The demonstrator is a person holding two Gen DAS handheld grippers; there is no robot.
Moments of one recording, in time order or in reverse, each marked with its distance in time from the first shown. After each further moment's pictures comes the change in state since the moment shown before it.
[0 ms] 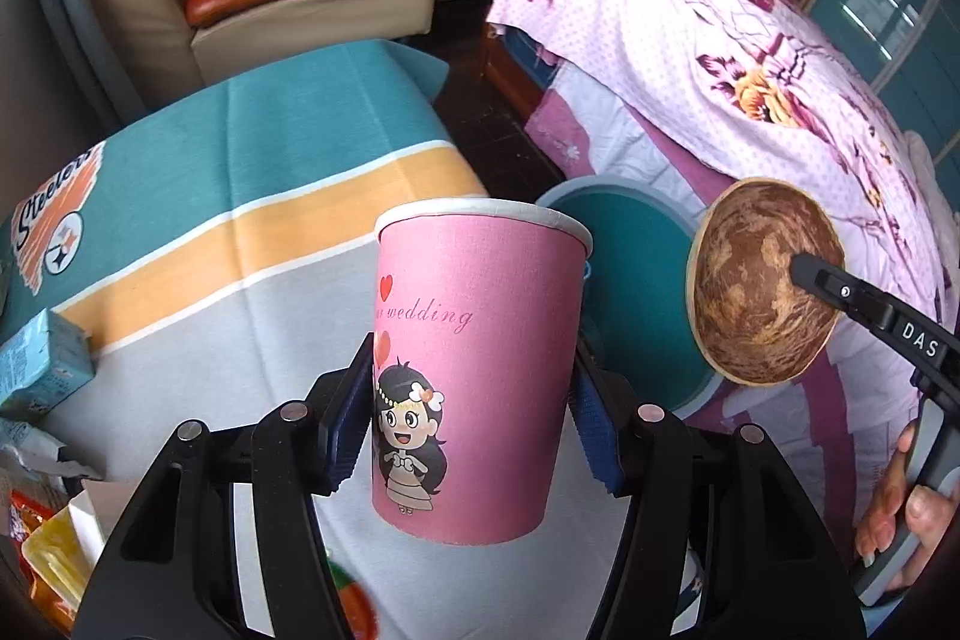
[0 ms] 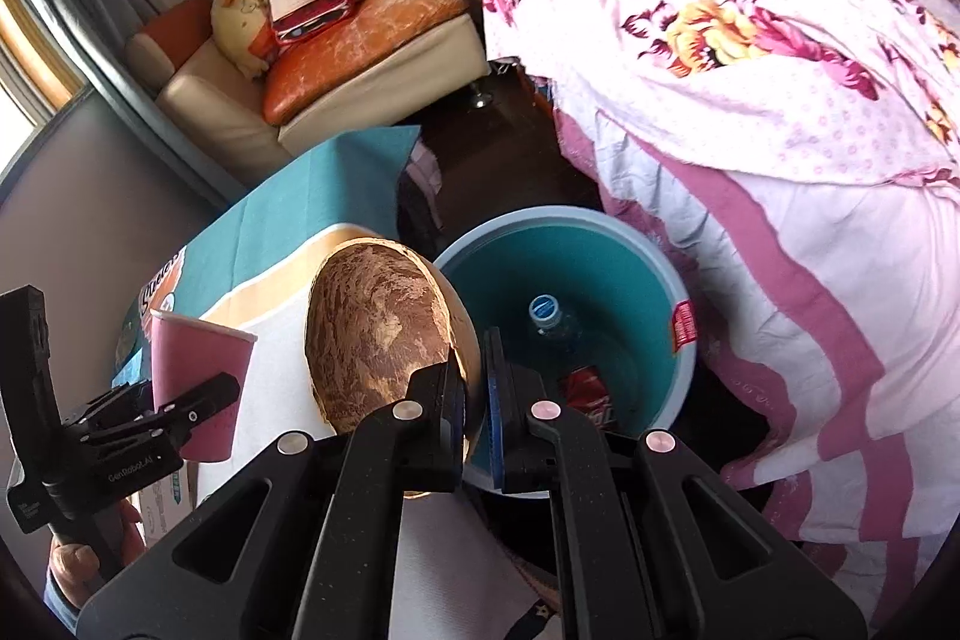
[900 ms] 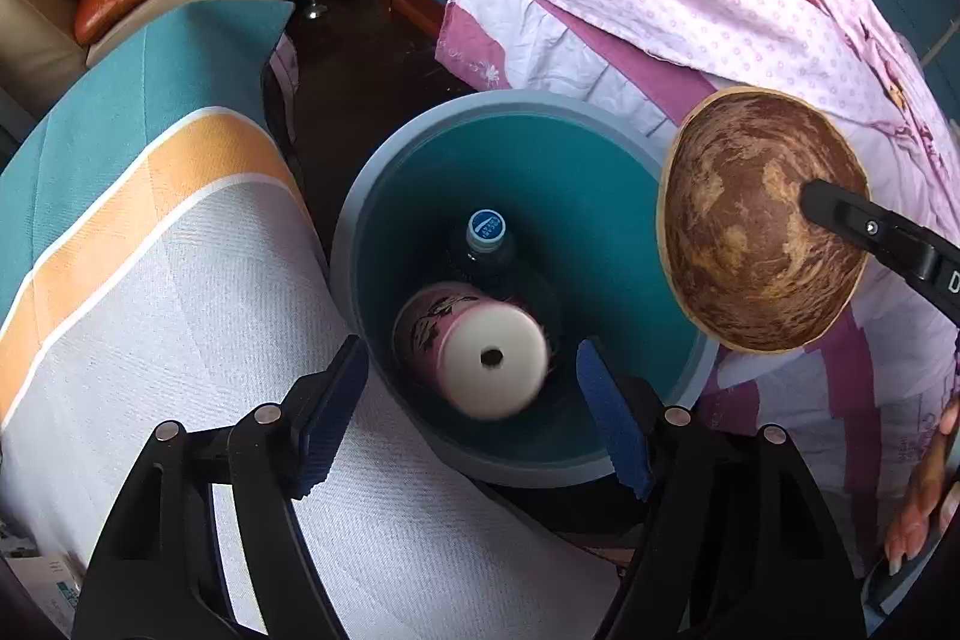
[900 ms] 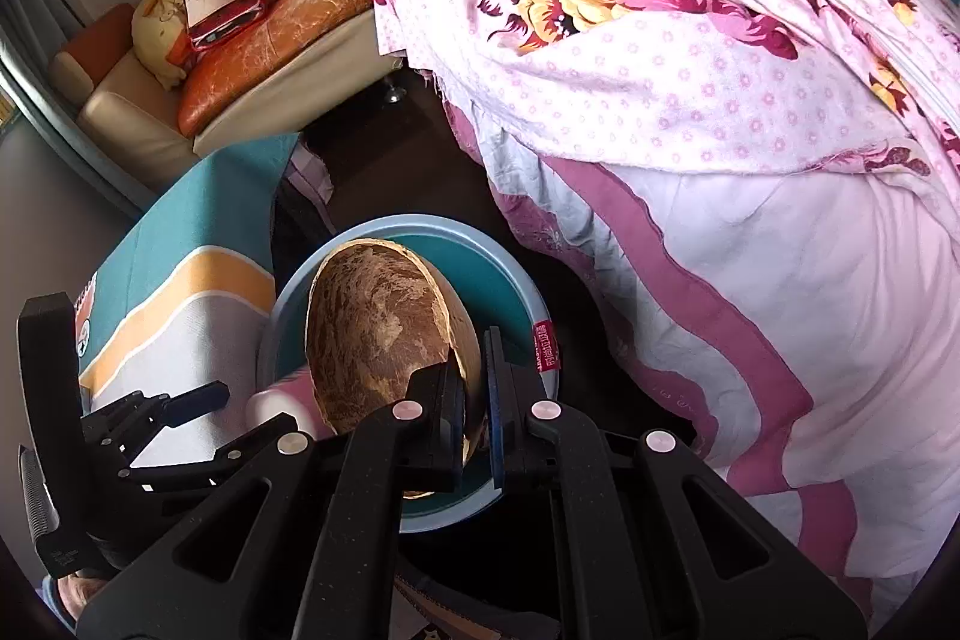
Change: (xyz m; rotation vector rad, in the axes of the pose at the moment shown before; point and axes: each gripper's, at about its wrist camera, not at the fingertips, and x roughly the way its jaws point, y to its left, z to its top) left arm 0.104 -0.084 0.012 0.153 0.154 -0.031; right arm 0.037 -0.067 0.013 0.046 0.057 -0.124
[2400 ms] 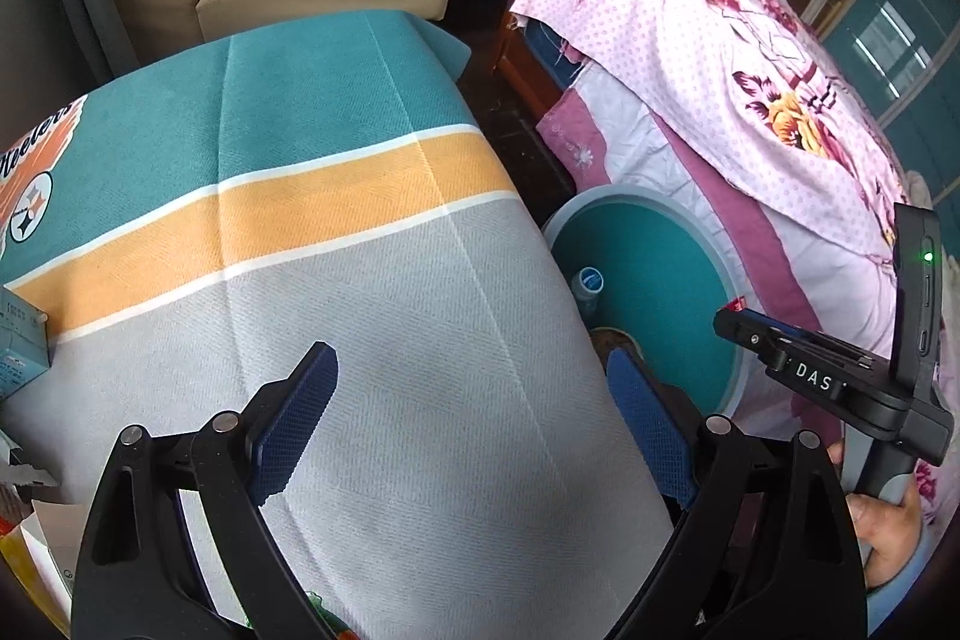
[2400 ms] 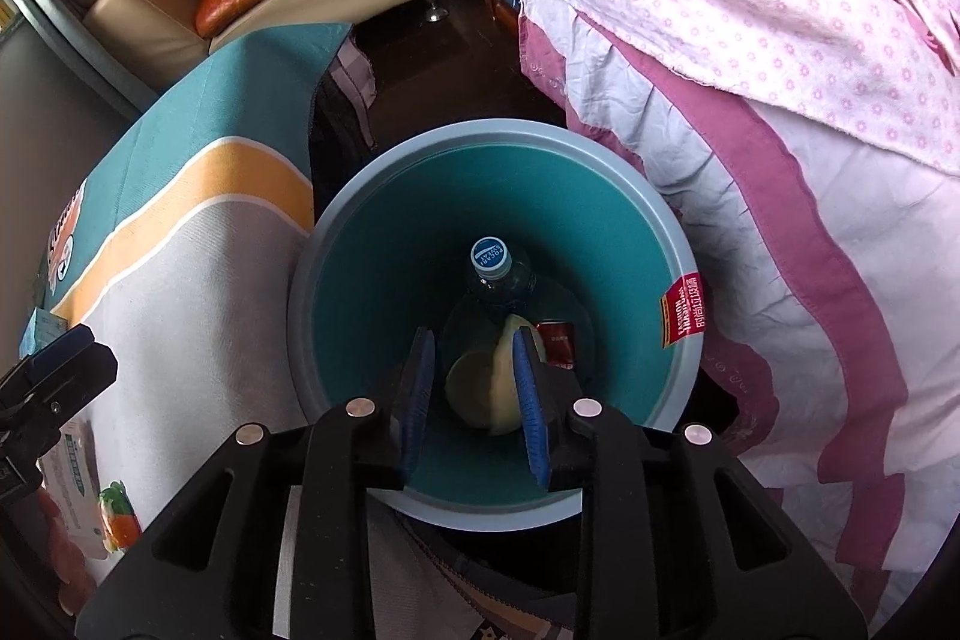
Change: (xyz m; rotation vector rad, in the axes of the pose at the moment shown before) left arm -0.074 0.112 -0.041 -0.252 -0.154 -0.011; right arm 0.051 0.078 -0.017 -0.127 0.152 -0.013
